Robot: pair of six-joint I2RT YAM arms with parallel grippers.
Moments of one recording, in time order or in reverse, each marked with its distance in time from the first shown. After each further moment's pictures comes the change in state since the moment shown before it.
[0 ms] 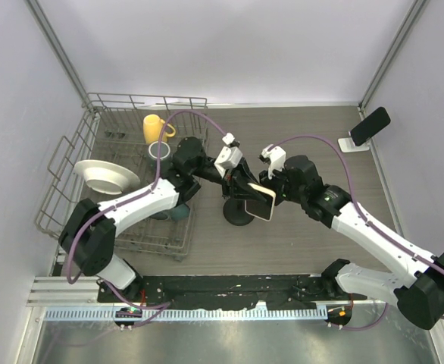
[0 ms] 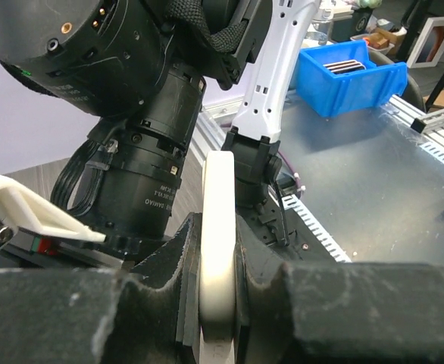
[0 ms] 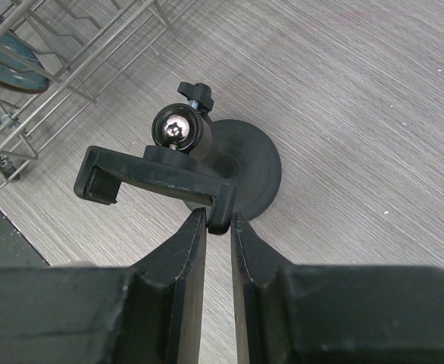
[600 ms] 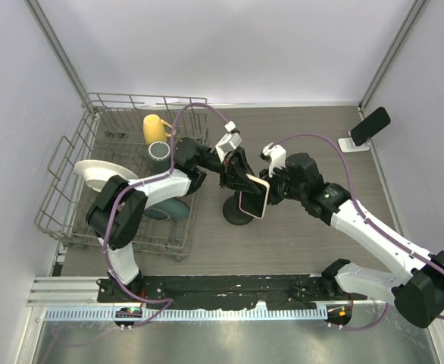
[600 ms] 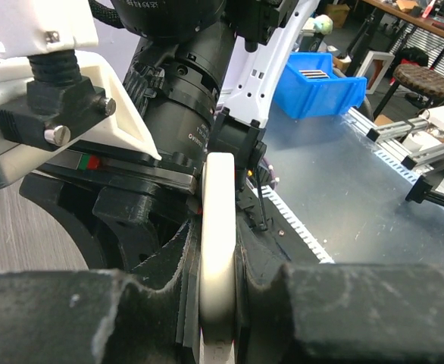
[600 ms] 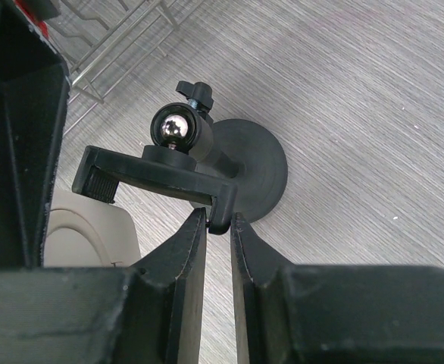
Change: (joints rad) left arm 0.105 0.273 0.058 0.577 0.156 -0.541; right arm -0.037 0.020 0.001 0.010 -0.072 -0.006
